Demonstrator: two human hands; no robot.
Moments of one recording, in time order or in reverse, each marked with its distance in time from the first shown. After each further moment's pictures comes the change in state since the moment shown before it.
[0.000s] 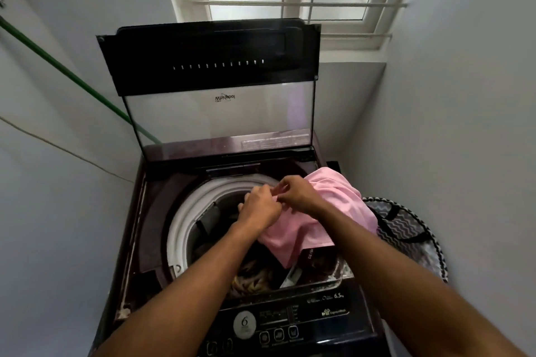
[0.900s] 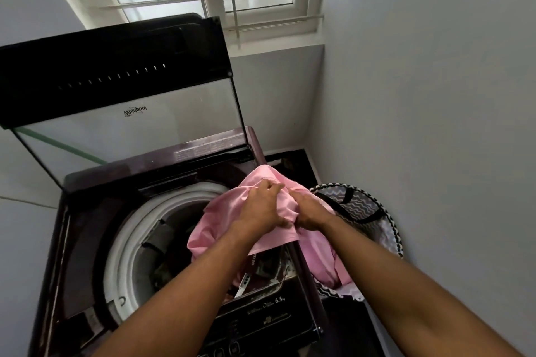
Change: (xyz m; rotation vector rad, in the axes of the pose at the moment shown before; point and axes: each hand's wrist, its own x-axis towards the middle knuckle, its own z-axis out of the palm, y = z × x) left_hand 0.015 0.098 0.089 0.269 -0.088 0.457; right_hand -0.004 0.194 -0.067 -0.253 -0.023 0.046
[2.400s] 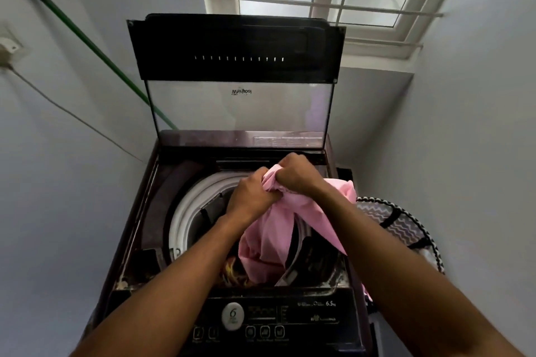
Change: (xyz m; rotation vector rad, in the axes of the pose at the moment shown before) left_hand -0.088 -0.115 -0.077 -0.476 0.381 -0.341; right_hand 0.000 -0.260 -0.021 -0.106 0.023 -0.223
